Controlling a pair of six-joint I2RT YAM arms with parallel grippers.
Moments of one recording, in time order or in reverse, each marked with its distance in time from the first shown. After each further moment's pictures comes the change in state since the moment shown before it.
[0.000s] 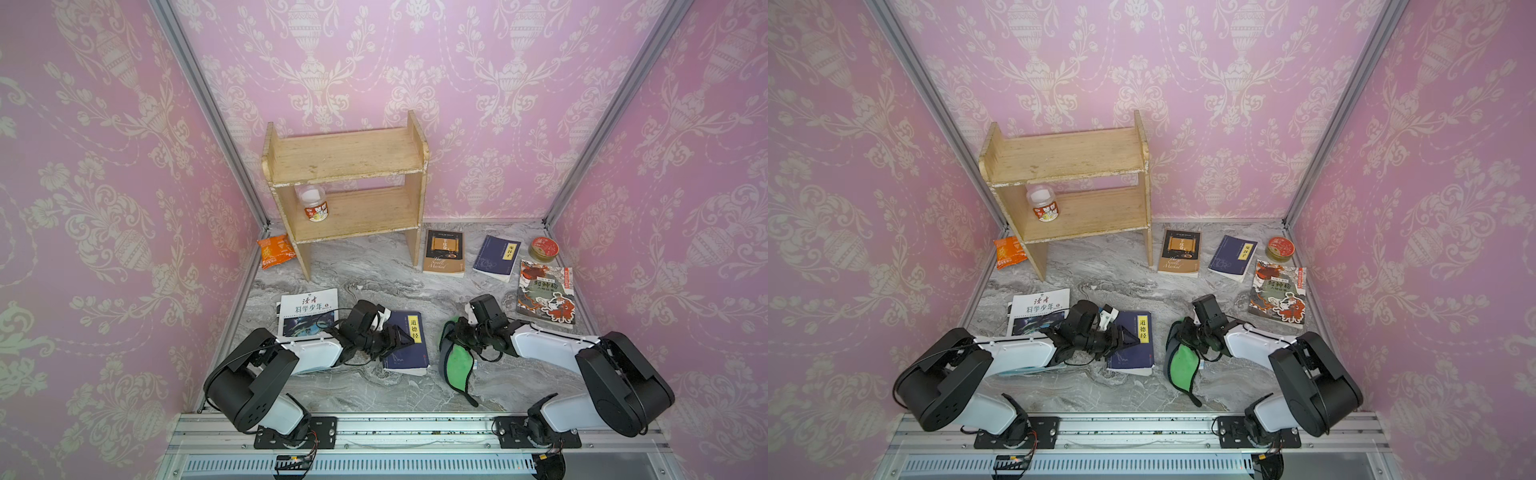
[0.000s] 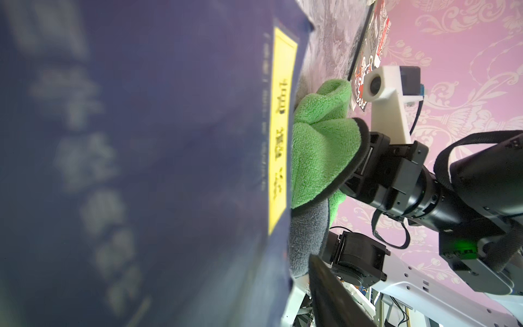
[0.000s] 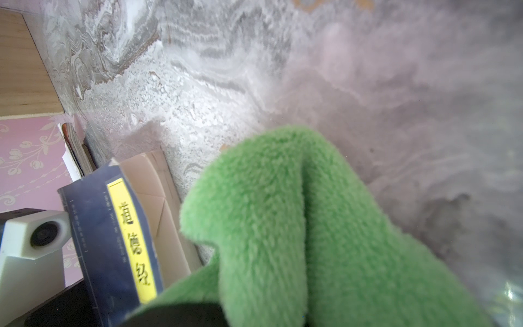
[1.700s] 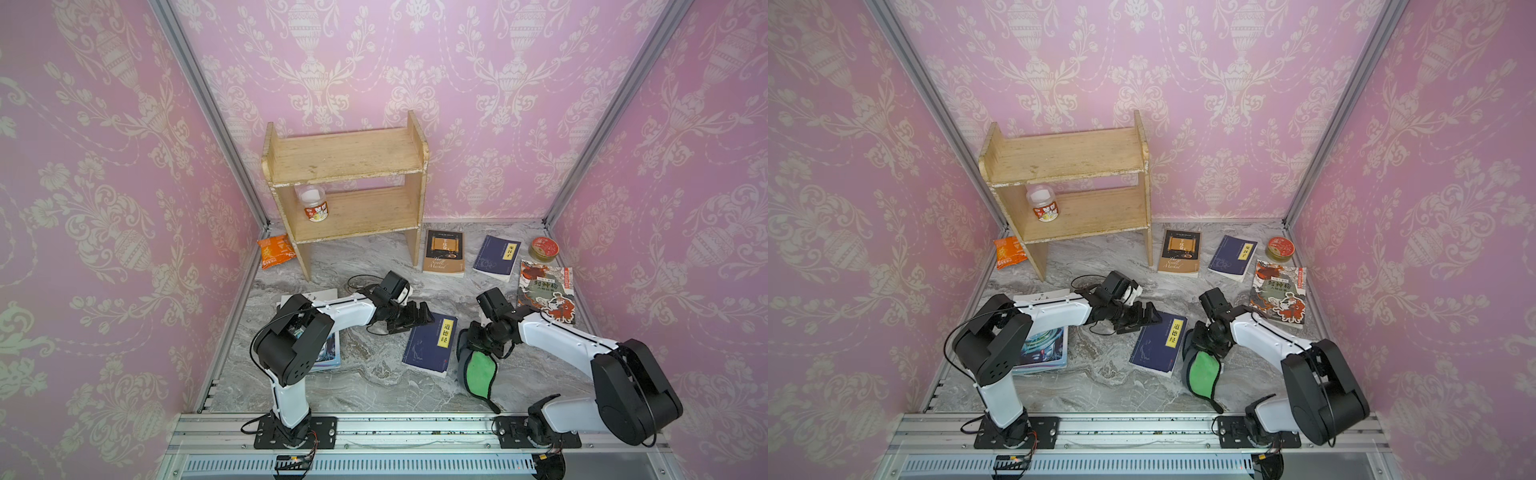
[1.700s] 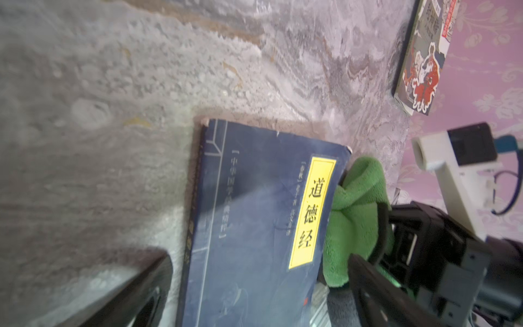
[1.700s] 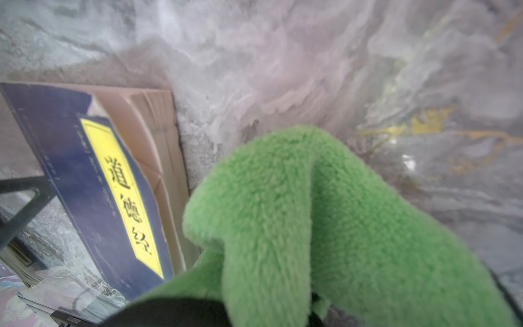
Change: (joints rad) left arm -0.038 0.320 0.478 -0.363 -0.102 0.293; right arm -0.090 -0.019 0.166 -0.534 0.083 -0.206
